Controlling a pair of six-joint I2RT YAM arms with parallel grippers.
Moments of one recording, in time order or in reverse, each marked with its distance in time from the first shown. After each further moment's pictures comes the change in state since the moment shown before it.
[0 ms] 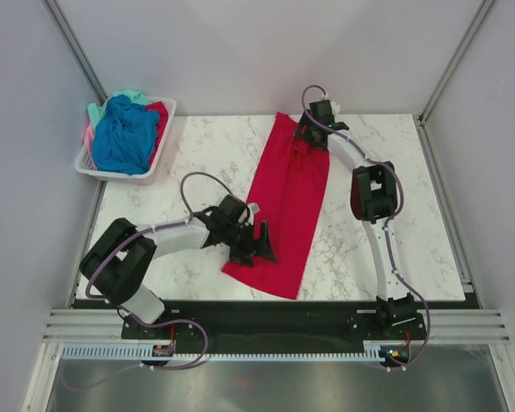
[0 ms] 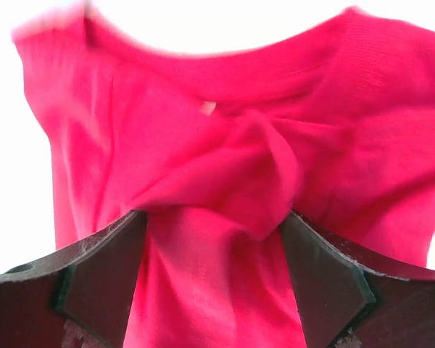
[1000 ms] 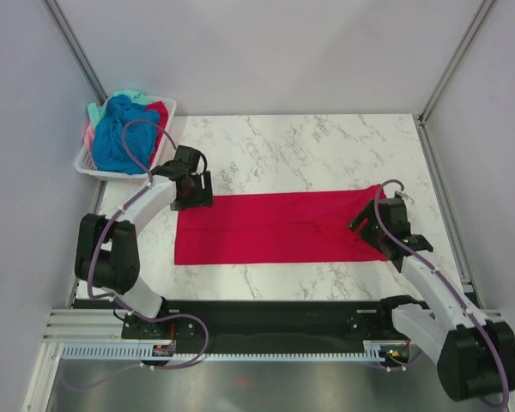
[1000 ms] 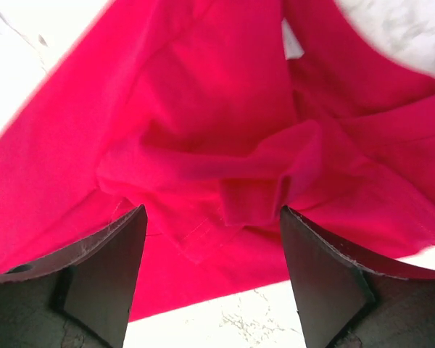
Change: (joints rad) left arm 0.359 -0.018 0.327 -0.311 -0.579 0.282; right arm -0.113 -1.654 -1.650 0.011 -0.026 0.158
